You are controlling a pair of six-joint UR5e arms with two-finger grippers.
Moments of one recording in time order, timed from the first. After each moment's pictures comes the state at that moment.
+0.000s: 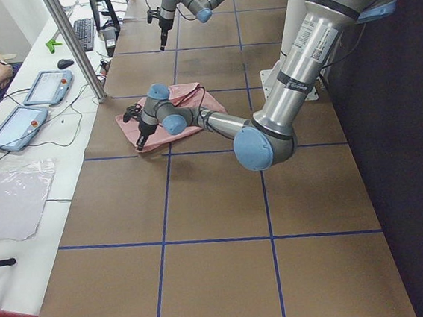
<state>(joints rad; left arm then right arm) -0.92 -2.30 -0.95 -2.25 -1.65 -0.64 0.85 -1.00 1.52 -1.27 1.84 0.95</state>
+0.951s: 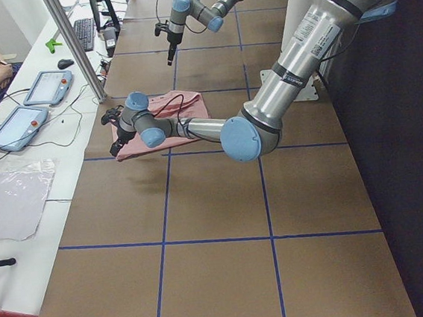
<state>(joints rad) -1.00 -2.23 -1.00 -2.41 -1.82 -0.49 0.66 -0.84 1.51 -1.38 1.74 1.26</state>
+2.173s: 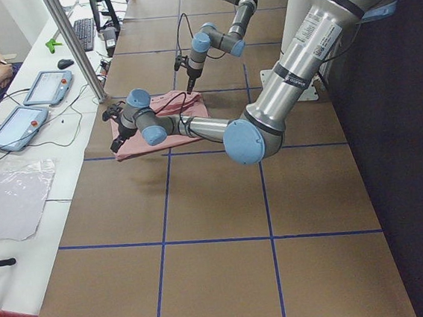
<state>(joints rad) -1.00 -2.22 -1.04 -2.40 -1.82 -0.49 0.44 -0.63 1.27 -1.48 1.56 1.44</state>
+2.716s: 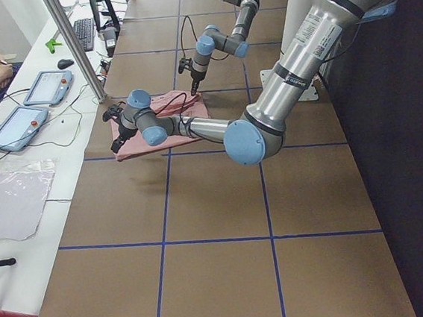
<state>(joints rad) -1.00 -2.21 -1.04 -2.40 -1.82 -0.50 0.42 -0.63 1.26 -1.48 1.55 1.46</state>
